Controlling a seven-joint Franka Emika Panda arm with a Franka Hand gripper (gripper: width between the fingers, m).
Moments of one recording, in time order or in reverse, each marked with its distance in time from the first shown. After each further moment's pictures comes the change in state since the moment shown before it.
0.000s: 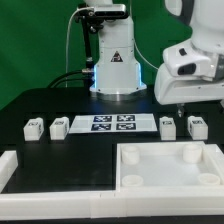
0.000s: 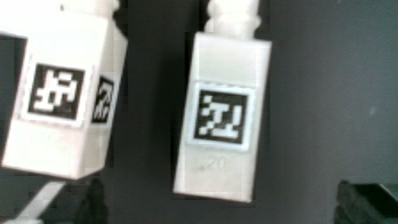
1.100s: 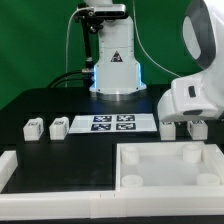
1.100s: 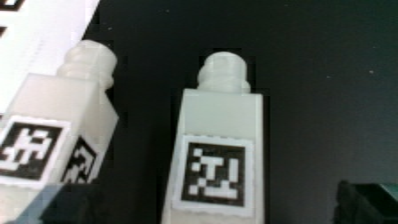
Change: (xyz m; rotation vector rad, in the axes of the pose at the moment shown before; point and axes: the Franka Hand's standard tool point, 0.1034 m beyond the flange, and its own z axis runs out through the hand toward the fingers) arm -0.001 -0.001 0.032 -0.011 -0.408 0.033
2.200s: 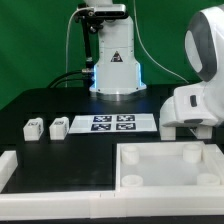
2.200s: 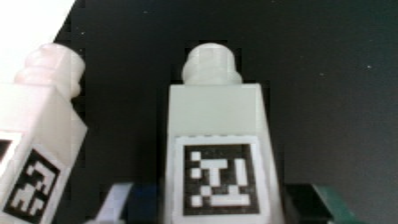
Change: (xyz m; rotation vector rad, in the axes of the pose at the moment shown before) arm 0.005 -0.007 0.012 0.015 -0.037 0.038
